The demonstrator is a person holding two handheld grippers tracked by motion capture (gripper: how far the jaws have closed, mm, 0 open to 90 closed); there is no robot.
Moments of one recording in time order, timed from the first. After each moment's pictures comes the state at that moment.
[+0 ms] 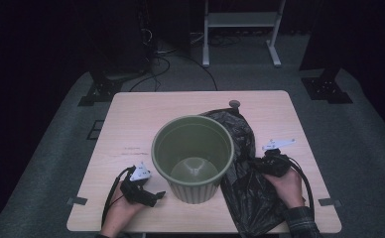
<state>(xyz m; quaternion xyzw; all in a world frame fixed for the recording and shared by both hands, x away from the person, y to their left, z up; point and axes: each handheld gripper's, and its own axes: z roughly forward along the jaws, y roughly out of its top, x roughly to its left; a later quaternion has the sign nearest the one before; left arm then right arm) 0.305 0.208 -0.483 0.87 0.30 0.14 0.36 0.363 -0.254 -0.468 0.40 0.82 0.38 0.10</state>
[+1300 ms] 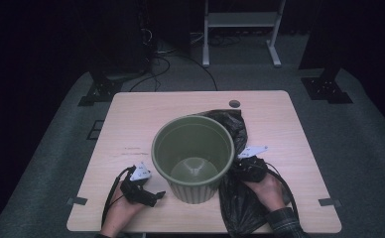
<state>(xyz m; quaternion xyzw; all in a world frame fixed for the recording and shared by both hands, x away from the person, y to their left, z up) 0.305 0.208 -0.483 0.87 0.30 0.14 0.36 0.350 -0.187 -0.477 0.35 0.85 0.37 0.14</state>
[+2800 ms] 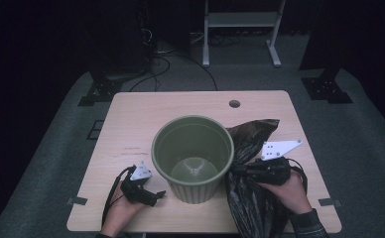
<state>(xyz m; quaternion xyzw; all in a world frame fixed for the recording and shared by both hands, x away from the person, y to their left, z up) 0.306 0.207 -0.483 0.87 0.30 0.14 0.37 0.296 -0.213 -0.369 0.17 0.84 0.51 0.04</state>
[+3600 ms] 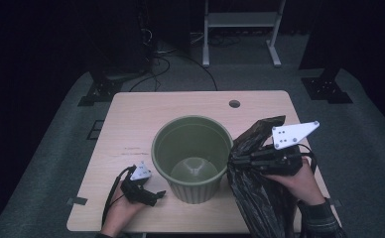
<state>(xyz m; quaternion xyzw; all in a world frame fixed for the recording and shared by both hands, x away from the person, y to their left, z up) 0.306 0.207 -0.483 0.87 0.31 0.14 0.37 0.290 -0.209 -0.296 0.08 0.83 0.56 0.01</state>
